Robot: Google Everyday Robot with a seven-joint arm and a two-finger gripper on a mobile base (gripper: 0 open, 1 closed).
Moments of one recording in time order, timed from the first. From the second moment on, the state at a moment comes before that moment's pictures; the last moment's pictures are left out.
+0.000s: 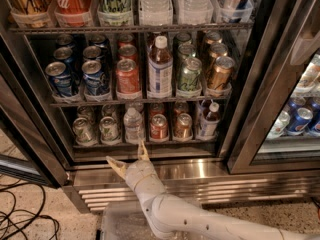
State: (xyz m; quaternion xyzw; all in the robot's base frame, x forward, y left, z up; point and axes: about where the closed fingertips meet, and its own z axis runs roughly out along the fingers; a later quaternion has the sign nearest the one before) arm 0.569 0.094 0.616 -0.22 0.69 0.13 0.67
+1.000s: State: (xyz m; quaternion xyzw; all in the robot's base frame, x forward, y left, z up) arm 0.603 0.096 0.648 -0.21 0.68 0.09 0.70
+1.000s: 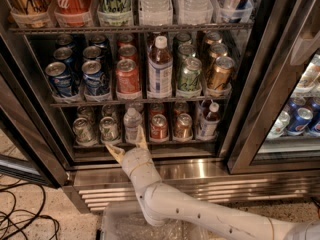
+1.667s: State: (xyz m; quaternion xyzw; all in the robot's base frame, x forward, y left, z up) arm 0.608 0.091 0.644 -0.18 0.69 0.08 0.70
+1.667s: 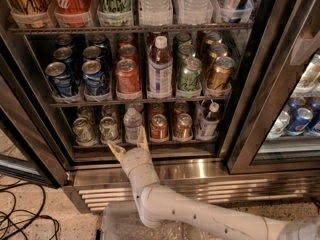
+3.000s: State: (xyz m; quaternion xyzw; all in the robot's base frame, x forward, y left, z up) arm 0.620 0.070 0.625 -0.09 0.71 0.03 0.69
